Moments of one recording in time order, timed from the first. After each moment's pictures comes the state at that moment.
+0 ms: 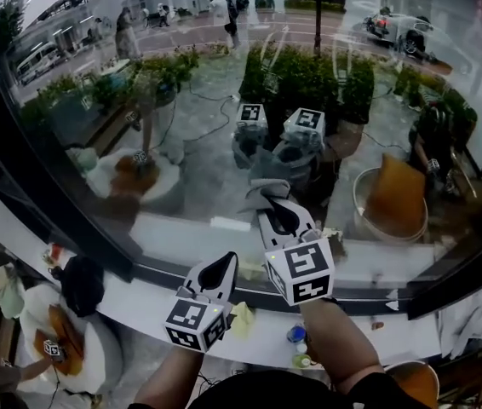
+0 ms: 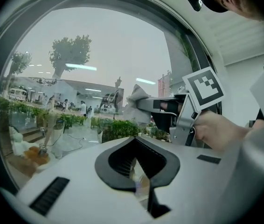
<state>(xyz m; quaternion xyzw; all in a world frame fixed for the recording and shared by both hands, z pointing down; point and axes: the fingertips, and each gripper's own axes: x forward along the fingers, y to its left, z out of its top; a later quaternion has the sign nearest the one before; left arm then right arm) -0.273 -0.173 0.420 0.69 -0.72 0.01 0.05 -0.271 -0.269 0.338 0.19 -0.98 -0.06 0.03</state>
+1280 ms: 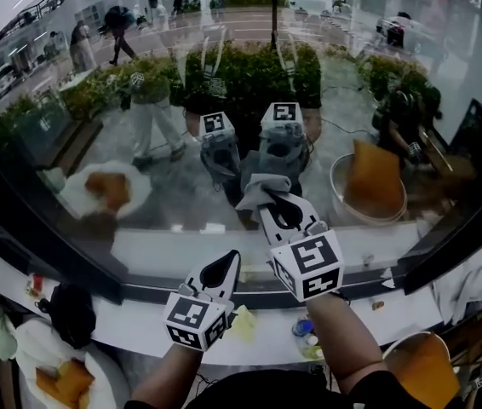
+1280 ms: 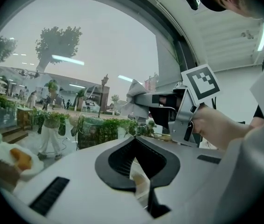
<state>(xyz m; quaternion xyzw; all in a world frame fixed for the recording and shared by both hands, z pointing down) -0.279 -0.198 0.433 0.77 -0.64 0.01 0.05 -0.266 -0.287 0.338 0.25 -0.96 -0.08 0.04</state>
